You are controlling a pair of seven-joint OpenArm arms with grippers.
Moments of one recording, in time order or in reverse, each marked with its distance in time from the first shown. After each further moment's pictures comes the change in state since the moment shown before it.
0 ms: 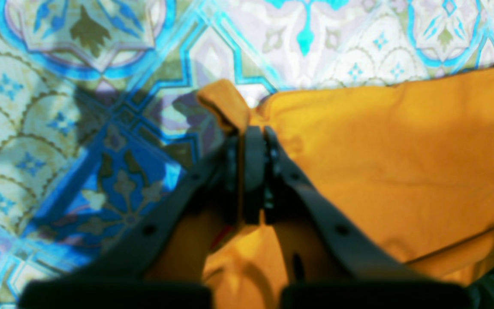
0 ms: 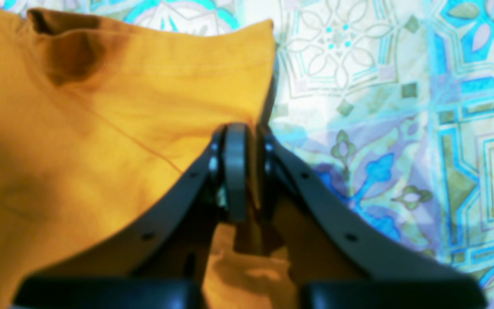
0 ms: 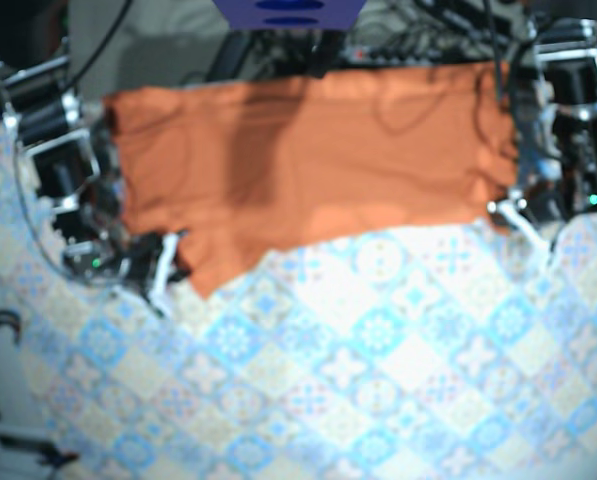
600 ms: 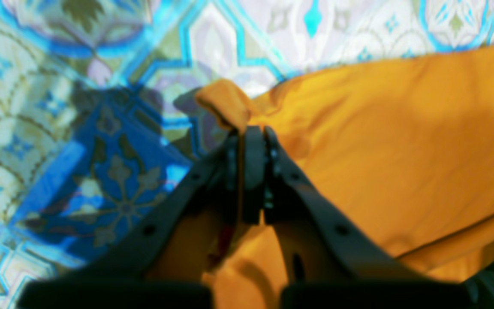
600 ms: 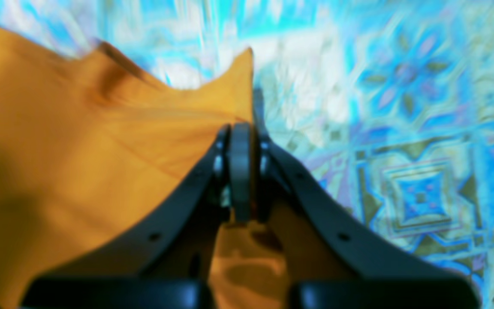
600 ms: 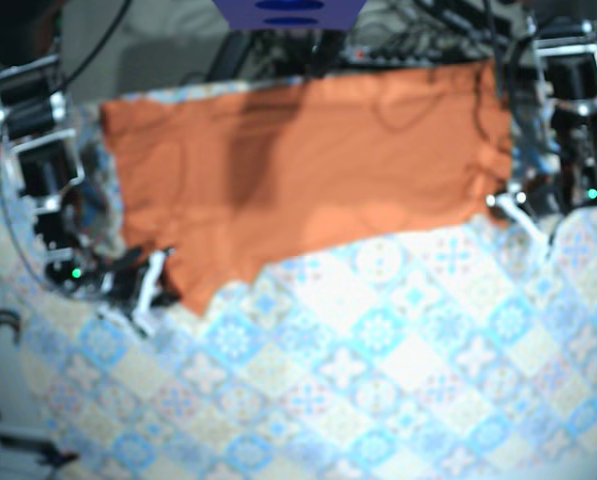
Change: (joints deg) left arm 1.4 0.0 0.0 0.1 -0.2 0.0 -0.2; right arm -2.2 3.4 6.3 9.8 0.8 0.3 -1.1
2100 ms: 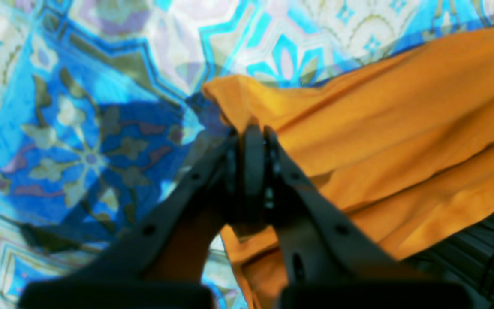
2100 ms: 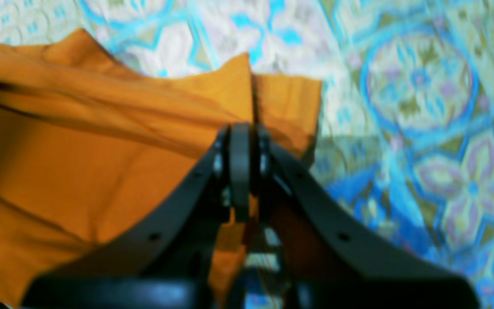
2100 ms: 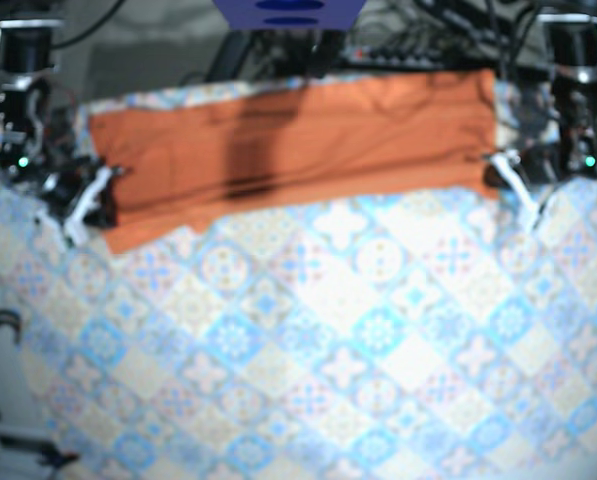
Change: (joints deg) left arm 10.0 -1.2 0.2 7.5 -0.2 -7.2 -1.4; right arm -32.5 2.1 29.3 25.1 -0.8 0.1 -3.0
